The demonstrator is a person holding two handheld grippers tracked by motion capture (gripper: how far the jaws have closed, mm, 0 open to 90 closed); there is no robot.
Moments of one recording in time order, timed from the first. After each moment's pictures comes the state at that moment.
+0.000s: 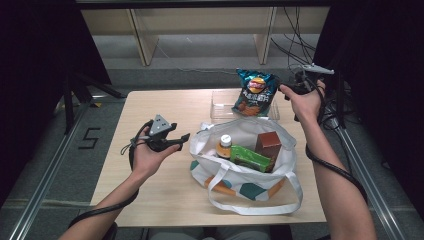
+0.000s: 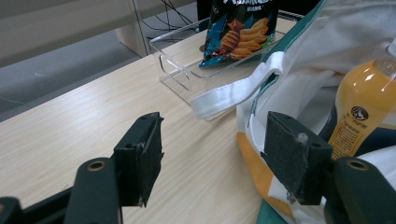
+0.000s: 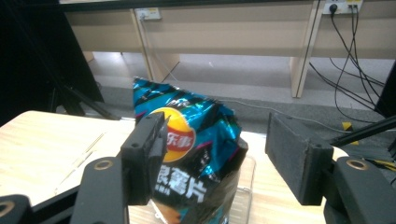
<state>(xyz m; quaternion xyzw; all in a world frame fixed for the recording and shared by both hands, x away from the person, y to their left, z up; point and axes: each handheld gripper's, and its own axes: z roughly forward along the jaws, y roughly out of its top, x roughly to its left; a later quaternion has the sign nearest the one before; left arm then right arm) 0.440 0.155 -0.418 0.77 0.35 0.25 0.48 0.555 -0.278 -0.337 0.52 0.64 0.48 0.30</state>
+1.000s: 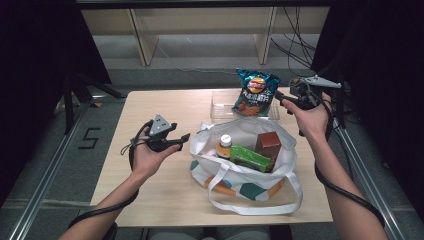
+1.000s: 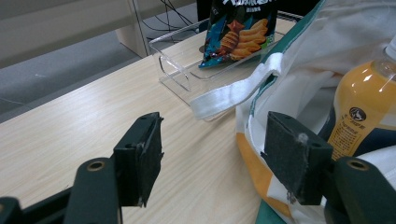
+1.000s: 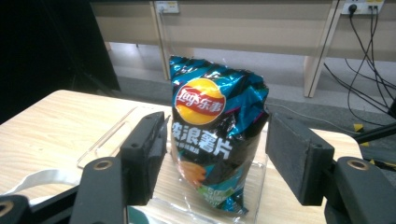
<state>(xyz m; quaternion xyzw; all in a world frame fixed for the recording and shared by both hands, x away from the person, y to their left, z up) 0.439 0.154 -0.416 0.77 0.35 0.25 0.48 0.498 -0.274 -0.336 0.50 0.66 0.49 0.28</state>
